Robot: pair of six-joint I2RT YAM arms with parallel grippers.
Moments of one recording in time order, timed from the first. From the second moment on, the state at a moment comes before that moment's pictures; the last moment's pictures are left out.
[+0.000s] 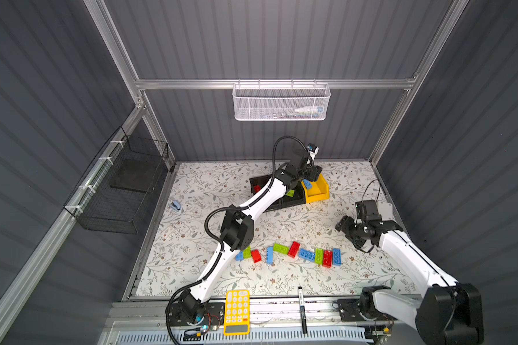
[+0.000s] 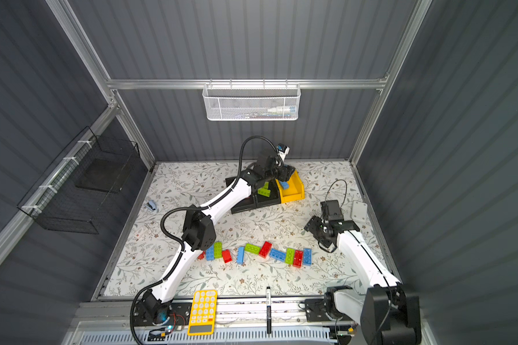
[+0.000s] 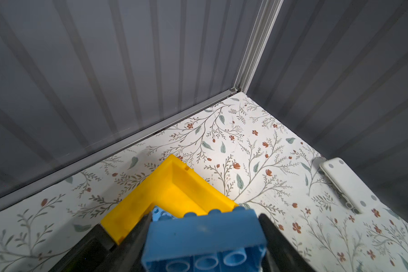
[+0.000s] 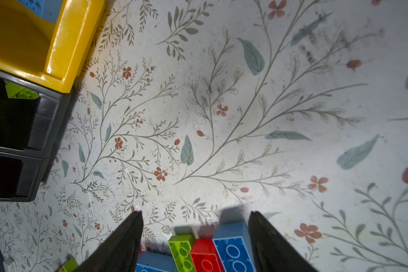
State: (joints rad) left arm -0.76 2.58 2.52 -0.32 0.07 -0.14; right arm 0.09 1.13 0.70 -0.66 -0.10 0.78
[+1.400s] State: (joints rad) left arm -0.53 1.55 1.43 -0.07 -0.14 -0.15; right arm 0.10 2.04 1.77 -0.79 -0.03 0.34
